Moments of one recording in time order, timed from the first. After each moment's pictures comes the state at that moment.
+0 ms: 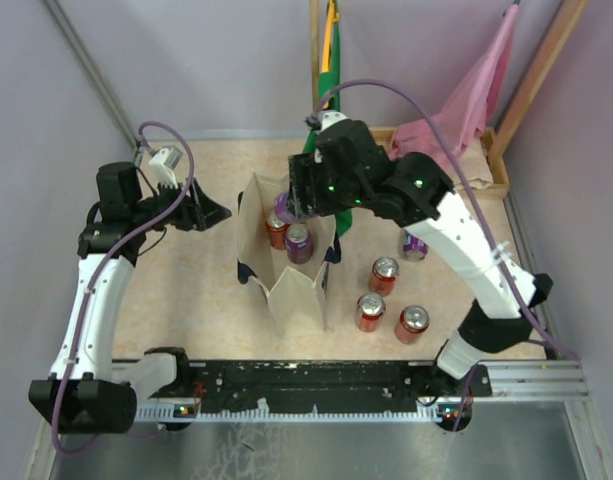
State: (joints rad) left arm -0.01 1.08 1.16 -0.60 0.71 -0.17; right arm 0.93 1.57 2.16 -1.21 0.18 0.52
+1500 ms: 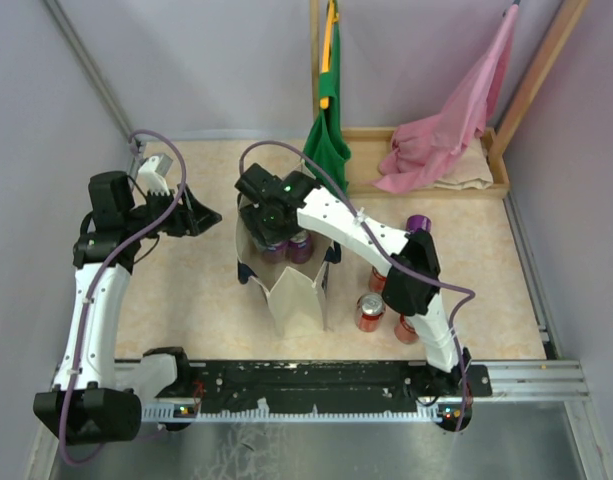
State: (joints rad) left arm 0.06 1.03 1.11 -0.61 0.67 -0.15; right arm 0.97 2.11 2.15 -1.12 0.15 0.36
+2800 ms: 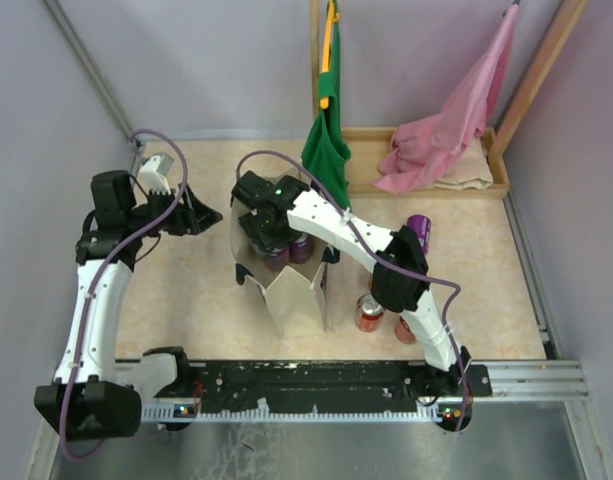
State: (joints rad) left arm 0.06 1.05 1.09 -0.58 0.68 -0.15; right arm 0.96 2.20 2.16 -1.15 0.14 0.33
